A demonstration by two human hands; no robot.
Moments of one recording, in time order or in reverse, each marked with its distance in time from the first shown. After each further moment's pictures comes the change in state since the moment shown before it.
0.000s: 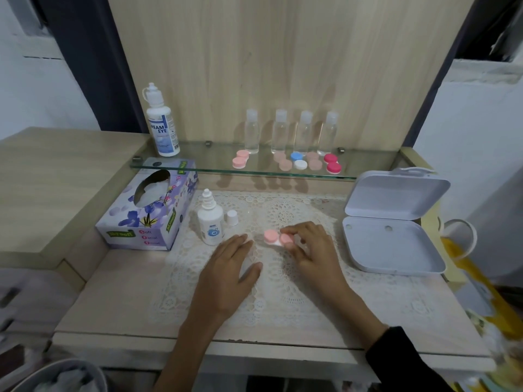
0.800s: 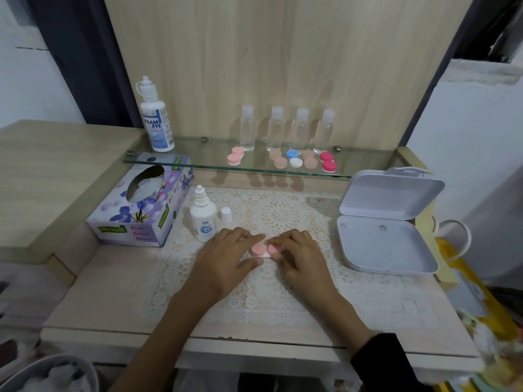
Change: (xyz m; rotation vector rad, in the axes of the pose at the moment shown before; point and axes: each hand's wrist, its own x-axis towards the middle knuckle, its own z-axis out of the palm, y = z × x) left_hand 0.029 0.003 -0.011 0.101 -0.179 0.165; right_hand -0.011 -0.002 0.006 -0.175 -0.115 -0.074
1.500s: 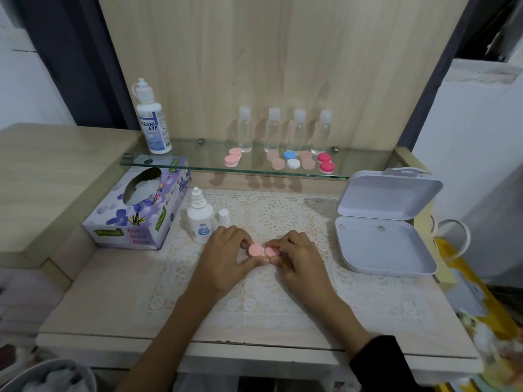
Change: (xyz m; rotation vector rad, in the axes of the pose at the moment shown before) left_hand 0.010 -0.002 0.014 -0.161 0.126 -0.104; right_hand -0.001 -0.002 0.001 0.044 0.039 -0.006
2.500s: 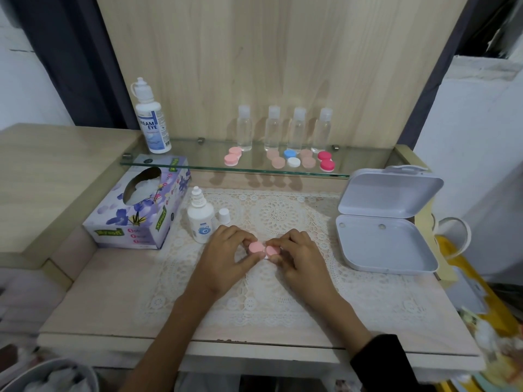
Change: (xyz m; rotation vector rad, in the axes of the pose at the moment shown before) left_hand -0.003 0.001 -0.005 -0.074 0.044 0.066; right_hand 0.001 0.000 0.000 0.021 0.001 0.004
